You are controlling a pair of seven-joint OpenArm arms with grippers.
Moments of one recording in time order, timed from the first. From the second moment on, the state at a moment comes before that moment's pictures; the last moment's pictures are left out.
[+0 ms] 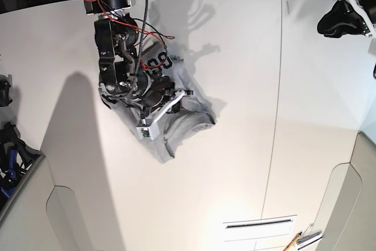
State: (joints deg) left arm 37.0 -25.6 -47.0 106.8 -79.8 -35.0 76.2; right arm 1.7 -5.3 -2.6 75.1 13.7 5.8 -48.7
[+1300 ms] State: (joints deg) left arm 35.2 -27.0 -47.0 106.8 -79.8 -35.0 75.7; right arm -14.0 1.6 22.9 91.8 10.6 6.3 -47.3
